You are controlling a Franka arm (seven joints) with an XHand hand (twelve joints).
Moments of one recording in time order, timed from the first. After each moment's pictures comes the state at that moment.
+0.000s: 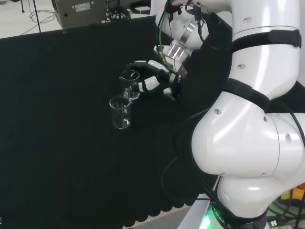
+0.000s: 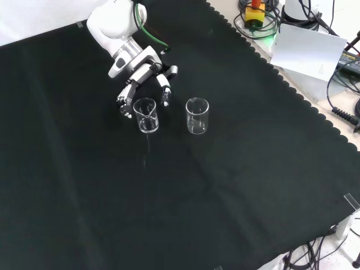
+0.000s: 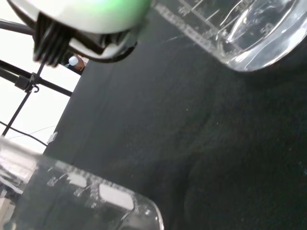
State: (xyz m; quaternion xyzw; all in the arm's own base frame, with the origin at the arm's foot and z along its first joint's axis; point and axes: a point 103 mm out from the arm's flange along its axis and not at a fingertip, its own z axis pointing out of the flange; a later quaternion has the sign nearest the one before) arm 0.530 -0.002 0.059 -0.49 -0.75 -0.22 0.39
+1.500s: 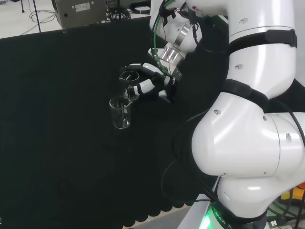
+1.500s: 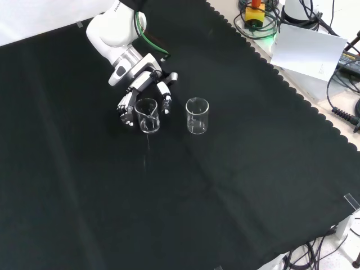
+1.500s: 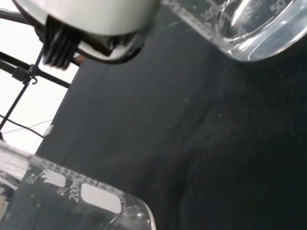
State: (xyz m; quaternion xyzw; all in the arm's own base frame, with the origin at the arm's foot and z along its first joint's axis) arm 0.539 0.014 0.045 -0.48 -0.76 -0.21 0.39
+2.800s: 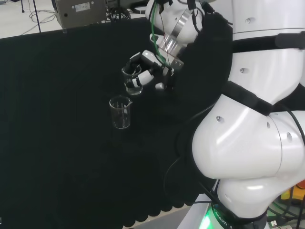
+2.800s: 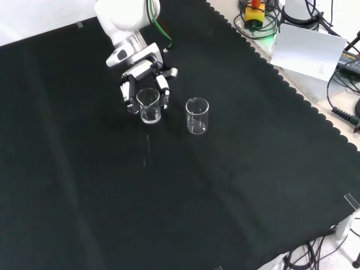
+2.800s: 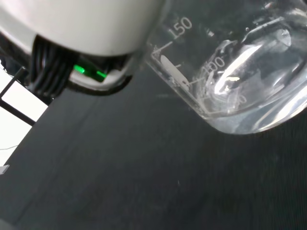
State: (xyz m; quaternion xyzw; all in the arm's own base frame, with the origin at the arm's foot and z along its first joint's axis) arm 0.550 0.009 0.093 -0.54 -0.77 -0.22 0.26
